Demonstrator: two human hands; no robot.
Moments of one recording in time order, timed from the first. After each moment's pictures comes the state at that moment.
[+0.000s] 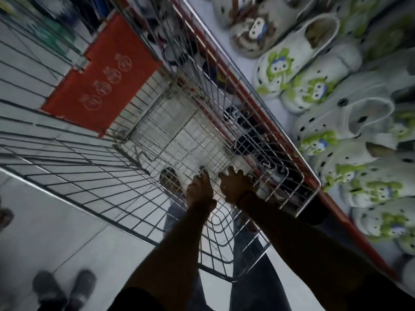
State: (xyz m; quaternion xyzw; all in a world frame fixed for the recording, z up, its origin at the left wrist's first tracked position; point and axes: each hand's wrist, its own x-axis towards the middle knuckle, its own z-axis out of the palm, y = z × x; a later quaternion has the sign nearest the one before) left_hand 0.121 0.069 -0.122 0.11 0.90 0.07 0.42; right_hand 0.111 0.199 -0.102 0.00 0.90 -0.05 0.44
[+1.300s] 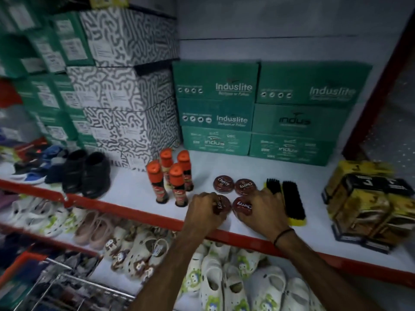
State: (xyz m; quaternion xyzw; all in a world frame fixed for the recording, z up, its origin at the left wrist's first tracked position) left_hand -0.064 0.346 0.375 0.48 0.83 0.29 0.00; right_hand 0.075 0.468 0.378 0.33 0.93 0.01 -0.17
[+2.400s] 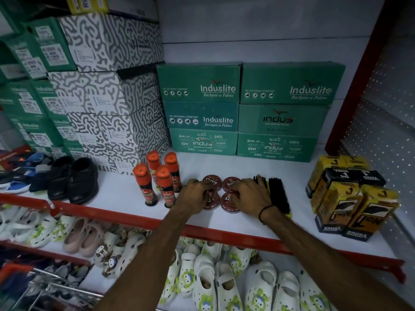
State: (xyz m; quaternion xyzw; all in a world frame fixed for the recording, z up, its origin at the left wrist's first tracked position) left_hand -0.115 0.395 0.365 0.57 0.80 0.17 0.00; right_hand 0.059 0.514 0.382 0.30 0.95 -0.04 -0.08
